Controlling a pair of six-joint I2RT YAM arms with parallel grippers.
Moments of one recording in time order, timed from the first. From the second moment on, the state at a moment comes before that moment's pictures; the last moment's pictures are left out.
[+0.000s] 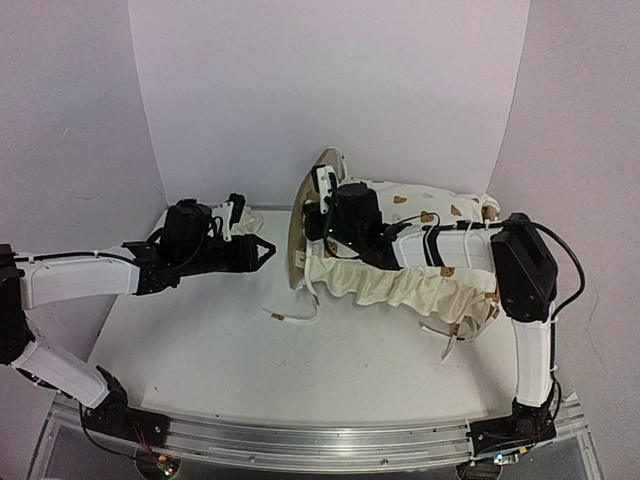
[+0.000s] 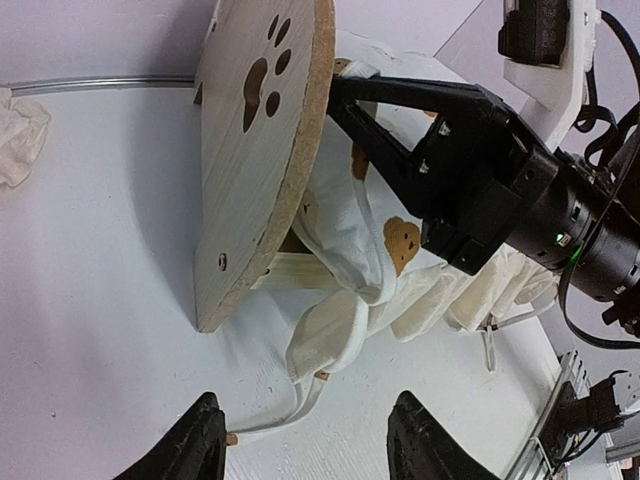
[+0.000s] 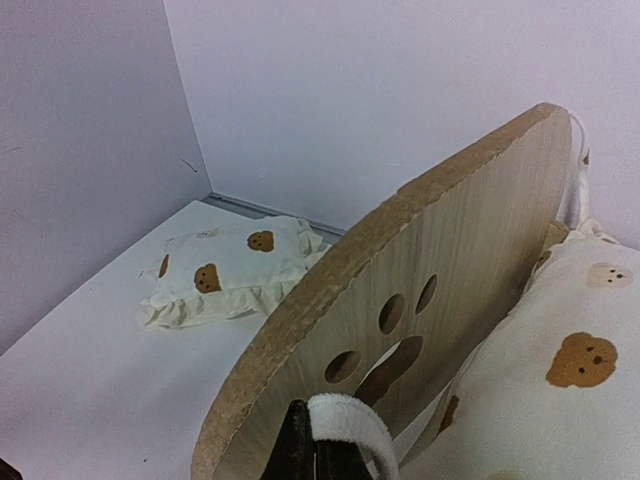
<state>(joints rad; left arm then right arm) -0.70 1.36 0.86 0.10 0.13 -0.50 0.81 2.08 1.51 0.39 0.17 0.14</state>
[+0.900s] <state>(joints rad) -0.70 1.41 0.84 0.15 0.12 -0.52 0.81 2.19 1.92 -0.48 0.01 0.26</state>
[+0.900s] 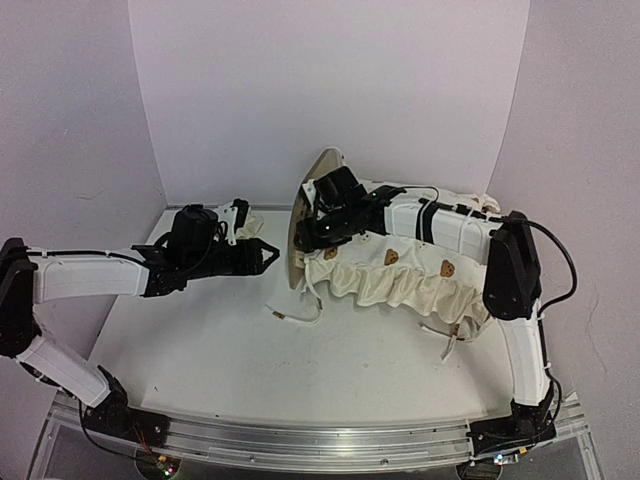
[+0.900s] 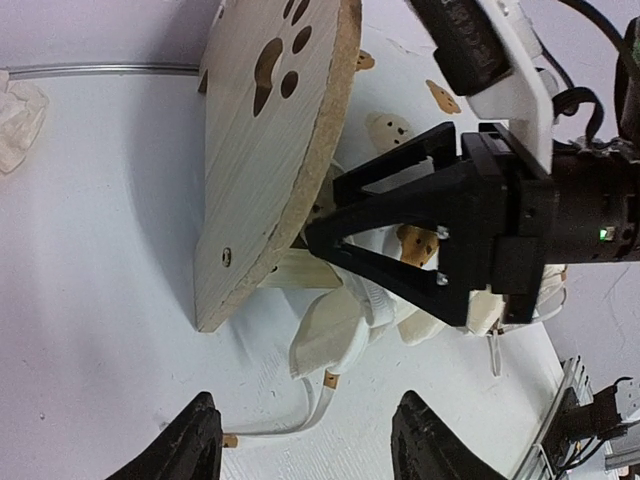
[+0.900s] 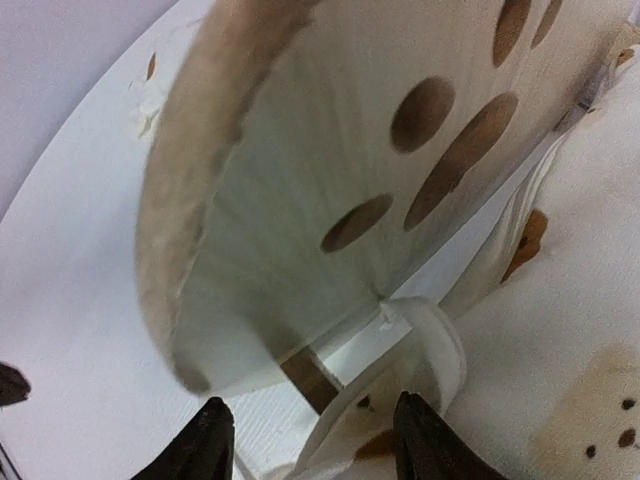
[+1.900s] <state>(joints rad) -0.70 1.50 0.82 0.26 0.18 -0.58 0.78 2.13 1.87 -0.49 -0.08 0.32</state>
